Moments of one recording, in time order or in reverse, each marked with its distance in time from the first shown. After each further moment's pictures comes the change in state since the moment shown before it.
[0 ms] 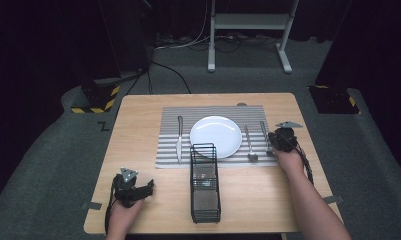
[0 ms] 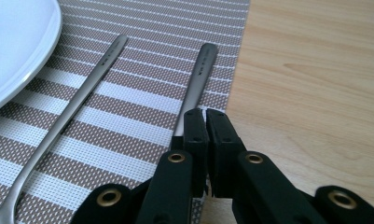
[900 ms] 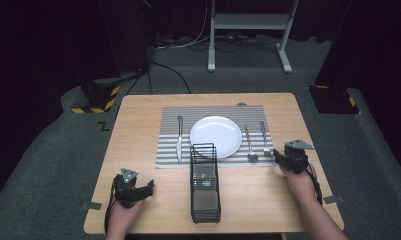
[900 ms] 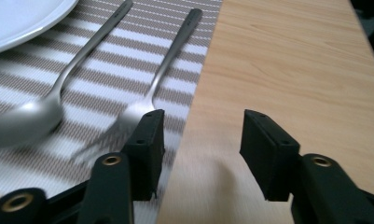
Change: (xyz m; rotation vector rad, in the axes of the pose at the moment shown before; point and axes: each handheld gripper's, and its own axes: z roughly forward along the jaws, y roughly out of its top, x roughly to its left) left arm -0.001 -0.001 -0.002 0.002 -0.001 0.009; right arm 0.010 -0.055 -0.068 -0.056 -0.090 -0.026
